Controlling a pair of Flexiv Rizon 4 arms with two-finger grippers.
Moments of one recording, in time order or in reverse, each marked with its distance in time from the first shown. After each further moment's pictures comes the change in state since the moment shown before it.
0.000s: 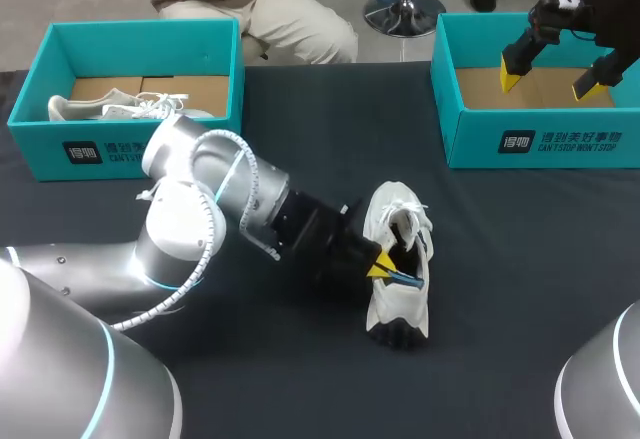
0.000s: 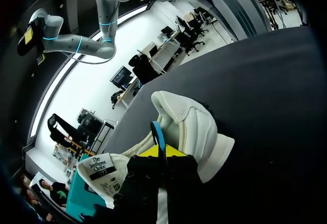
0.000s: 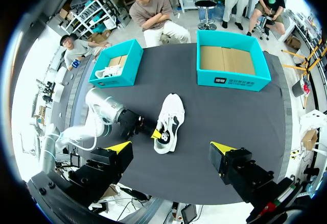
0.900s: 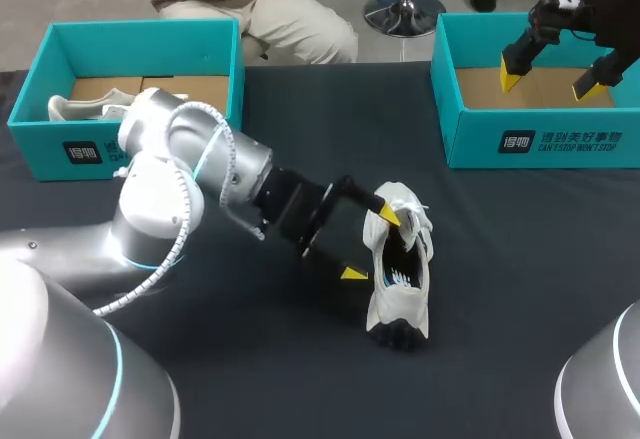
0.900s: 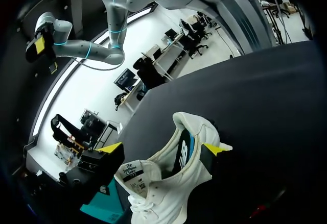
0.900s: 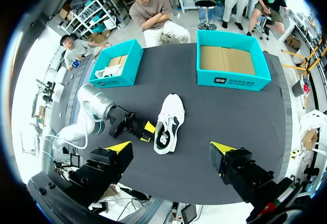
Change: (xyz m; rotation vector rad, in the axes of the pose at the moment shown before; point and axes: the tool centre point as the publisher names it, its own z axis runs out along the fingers) left arm -0.027 -0.030 -0.038 0.013 -0.002 -0.022; right arm 0.000 0.000 0.000 0.000 0.000 0.000
